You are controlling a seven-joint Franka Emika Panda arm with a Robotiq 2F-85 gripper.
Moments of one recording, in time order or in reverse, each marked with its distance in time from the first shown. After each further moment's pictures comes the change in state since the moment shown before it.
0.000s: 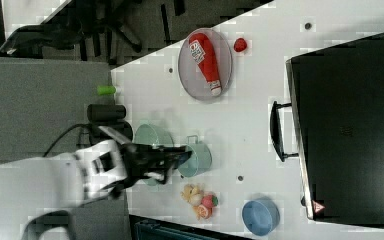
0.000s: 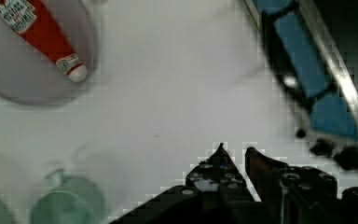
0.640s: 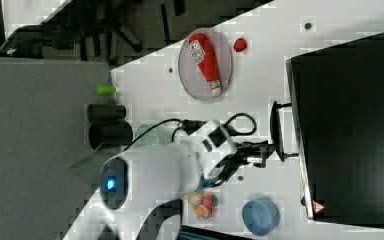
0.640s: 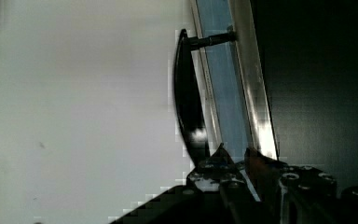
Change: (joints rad) arm -0.063 0.247 -0.157 -0.100 -0.002 0.333 -0.482
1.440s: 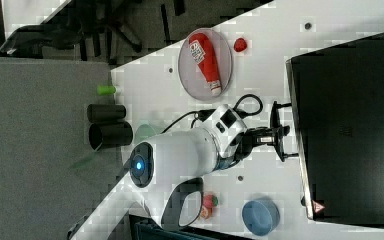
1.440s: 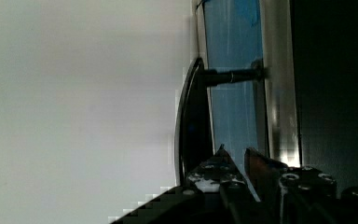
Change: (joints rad) arm 0.011 0.119 0.027 -0.059 -0.006 0.254 -0.051
